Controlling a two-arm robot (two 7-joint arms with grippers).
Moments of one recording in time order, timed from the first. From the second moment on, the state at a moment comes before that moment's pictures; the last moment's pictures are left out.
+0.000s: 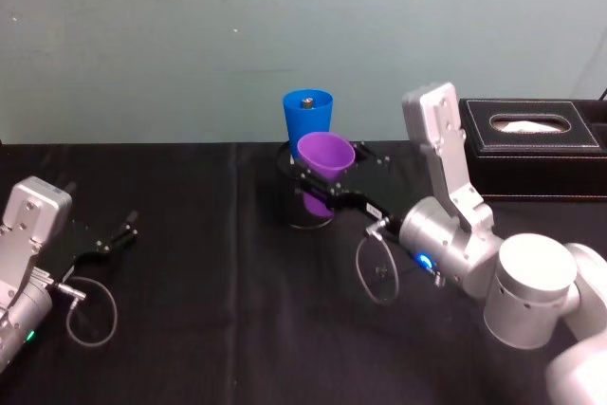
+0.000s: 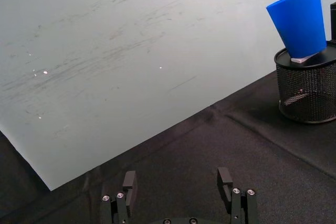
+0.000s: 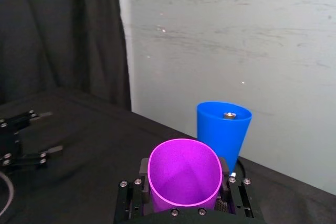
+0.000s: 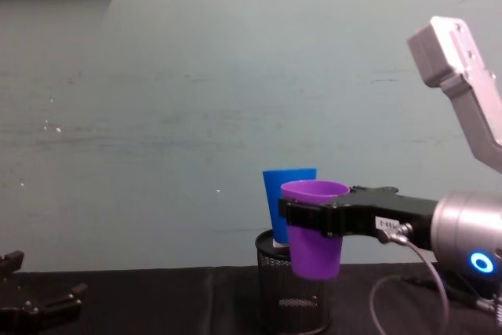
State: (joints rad) left arm -0.20 0.60 0.45 -1.41 -0.25 -0.12 0.03; right arm 0.33 0.23 -0.36 -1.46 0.24 0.15 0.32
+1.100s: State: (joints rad) left arm -0.20 0.60 0.45 -1.41 -0.25 -0.12 0.03; right arm 0.13 0.25 -0.37 -1.38 0.16 -0.21 0.34
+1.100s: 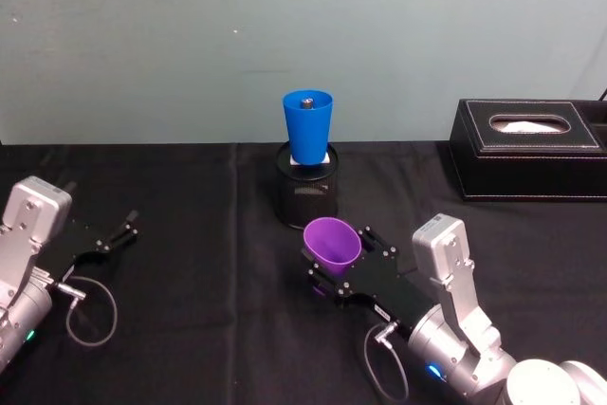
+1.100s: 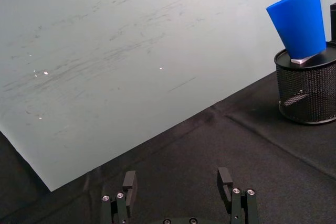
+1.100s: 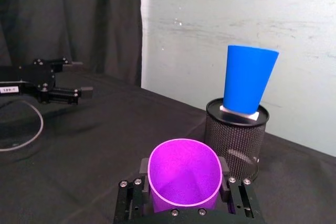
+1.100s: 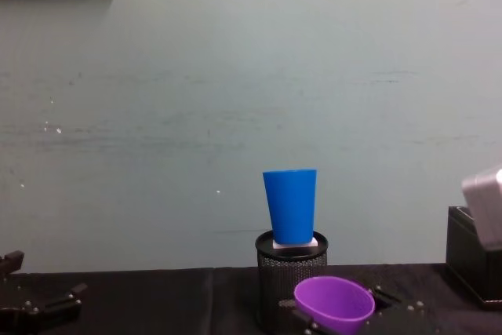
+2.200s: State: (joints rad) left arm -0.20 0.60 0.45 -1.41 -0.25 -0.12 0.03; right arm 0.12 0.22 -0.35 -1.32 0.13 -0.22 0.34
